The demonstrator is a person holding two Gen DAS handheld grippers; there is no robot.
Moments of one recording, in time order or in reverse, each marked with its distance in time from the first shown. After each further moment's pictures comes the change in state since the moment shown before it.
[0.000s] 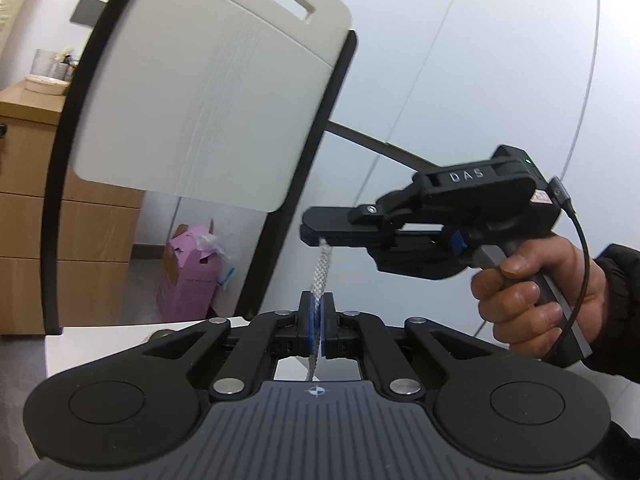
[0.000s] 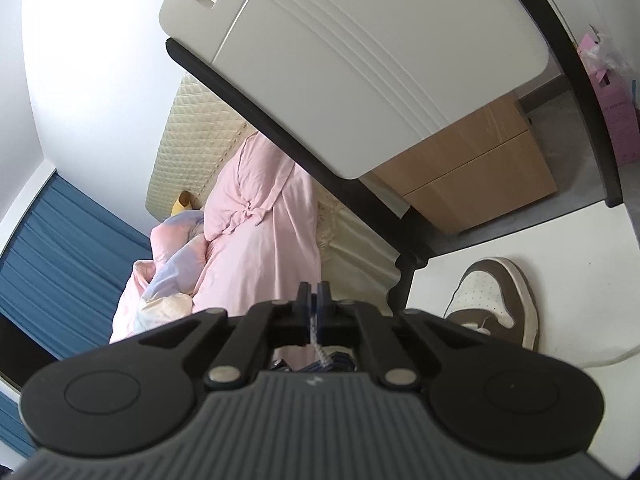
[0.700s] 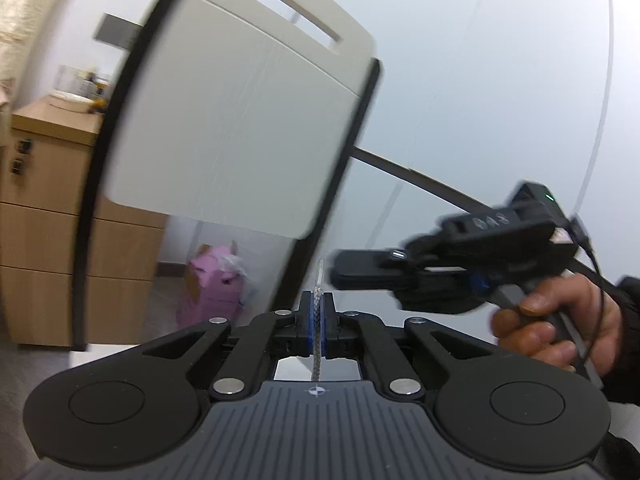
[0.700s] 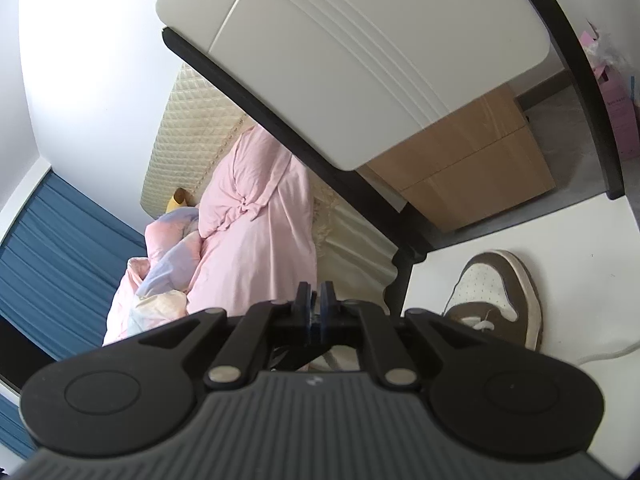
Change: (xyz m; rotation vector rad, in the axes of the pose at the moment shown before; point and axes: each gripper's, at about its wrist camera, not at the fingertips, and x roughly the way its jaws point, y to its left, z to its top) left arm -0.021 0.010 0.011 -0.013 -0.078 0.077; right arm 0.007 0.002 -0.008 -0.012 -0.001 0.003
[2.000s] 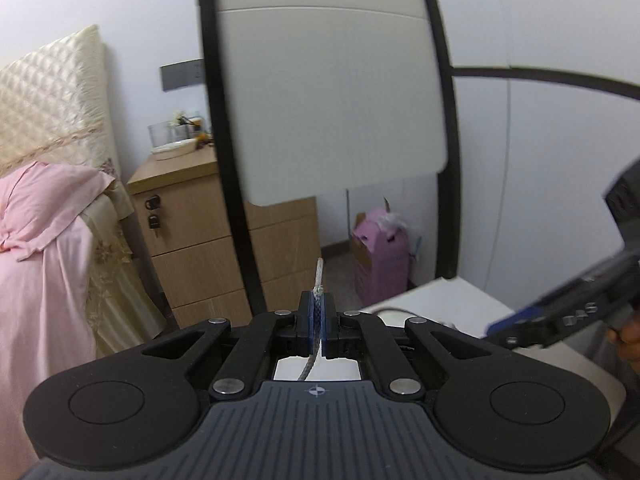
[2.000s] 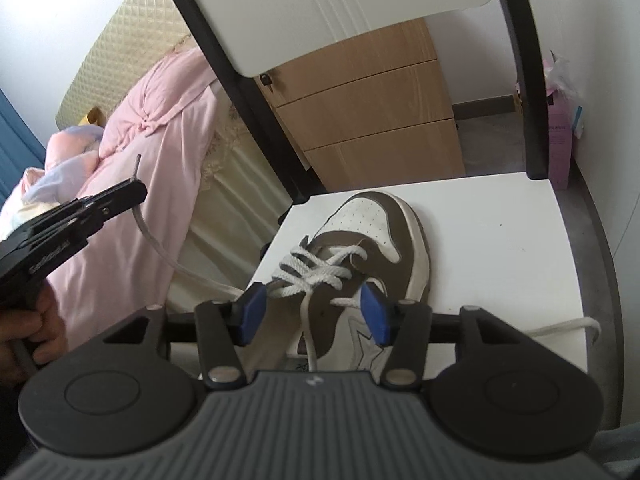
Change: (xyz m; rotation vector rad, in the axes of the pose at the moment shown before) left arm -0.011 -0.018 -0.019 0.391 0.156 0.481; right arm 0.041 -0.047 -0.073 -0.269 0.094 -0.346
